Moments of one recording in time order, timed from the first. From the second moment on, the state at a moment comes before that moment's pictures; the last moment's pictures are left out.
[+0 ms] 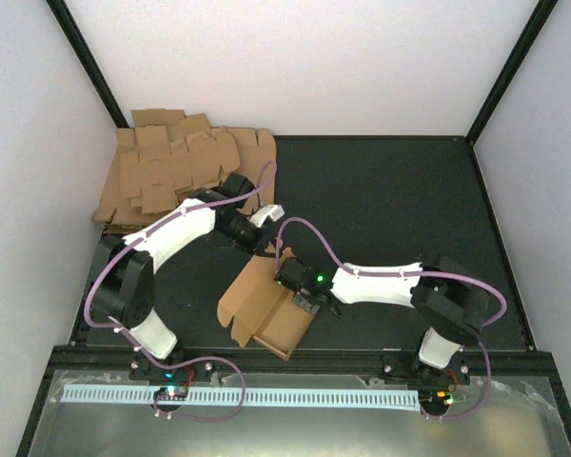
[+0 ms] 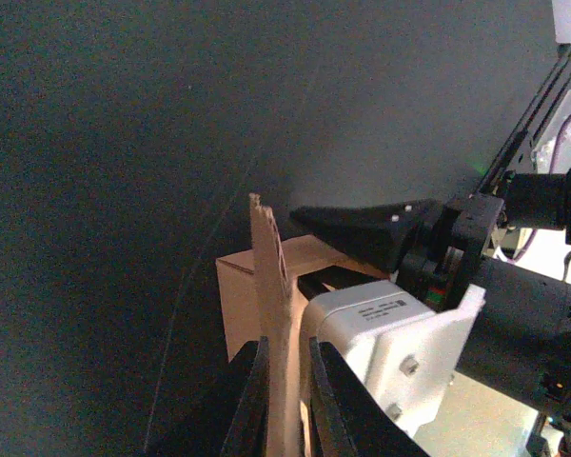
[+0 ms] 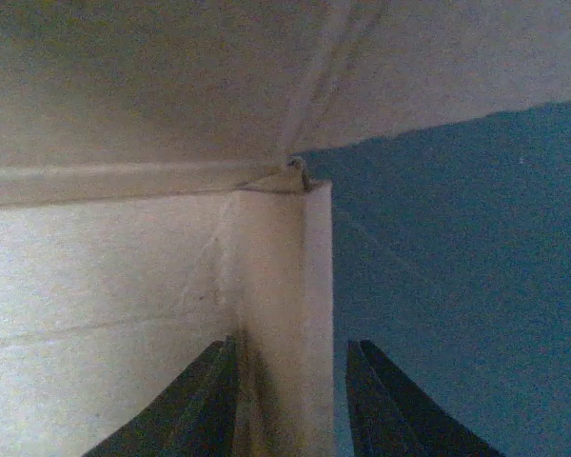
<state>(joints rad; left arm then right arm) -0.46 1.63 1.19 -0.85 0.72 -0.04 1.12 1.67 0.93 -0.54 0.32 0.05</state>
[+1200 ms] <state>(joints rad) -0.46 1.58 1.16 -0.84 0.73 -0.06 1.12 1.70 0.95 -0.50 0.31 0.07</state>
